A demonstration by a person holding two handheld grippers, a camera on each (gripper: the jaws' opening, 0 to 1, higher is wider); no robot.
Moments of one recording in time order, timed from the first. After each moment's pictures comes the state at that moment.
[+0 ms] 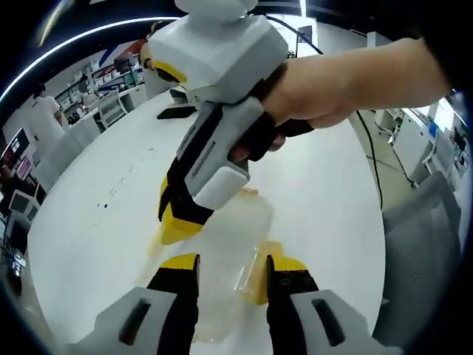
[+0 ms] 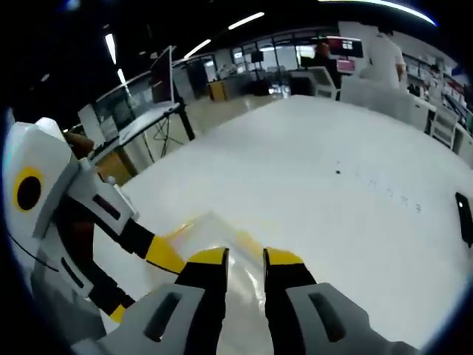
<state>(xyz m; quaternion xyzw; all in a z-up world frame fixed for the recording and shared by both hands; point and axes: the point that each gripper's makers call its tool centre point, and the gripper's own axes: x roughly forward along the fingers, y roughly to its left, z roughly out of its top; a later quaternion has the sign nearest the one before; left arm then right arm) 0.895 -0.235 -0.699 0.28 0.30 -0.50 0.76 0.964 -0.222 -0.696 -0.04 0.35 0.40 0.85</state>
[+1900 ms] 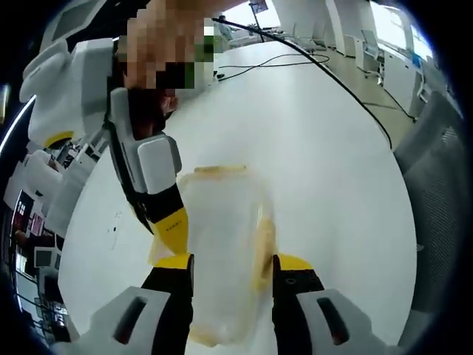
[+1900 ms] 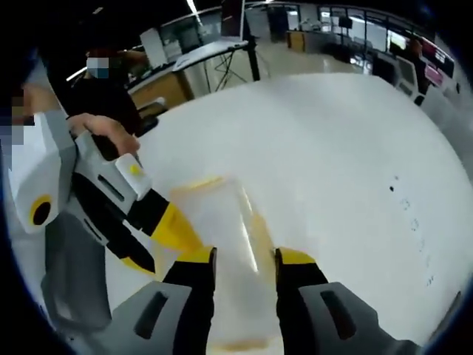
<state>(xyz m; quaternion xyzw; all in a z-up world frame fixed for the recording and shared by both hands) 0.899 -0.232 -0.720 0.41 0.25 -0.51 0.72 0.962 -0.219 -0.717 -0.21 0.43 0.58 0.66</state>
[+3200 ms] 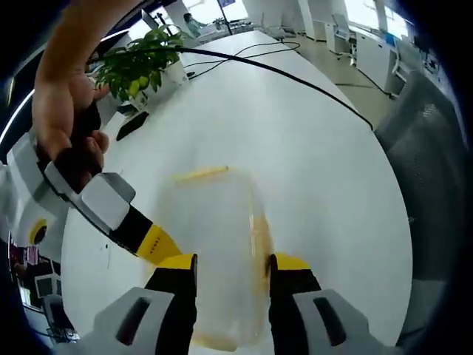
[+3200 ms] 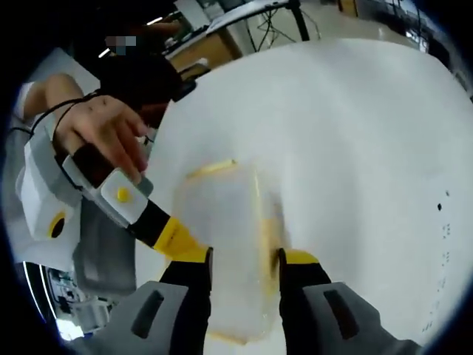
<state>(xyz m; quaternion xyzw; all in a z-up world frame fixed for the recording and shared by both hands) 0.891 -0.237 -0.722 0.46 0.25 -0.55 0.65 0.953 -0.211 -0.730 -0.24 0.52 0.64 0.51</state>
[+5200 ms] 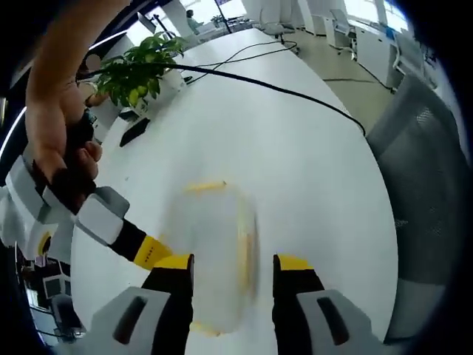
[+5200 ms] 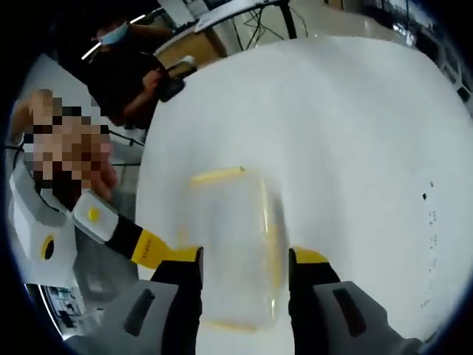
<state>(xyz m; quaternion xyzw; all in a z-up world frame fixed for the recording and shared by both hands) 0.867 -0.234 -0.686 0.47 0.24 -0.54 0.65 0.942 -0.219 -0.693 -0.26 0.52 0.59 0.55</state>
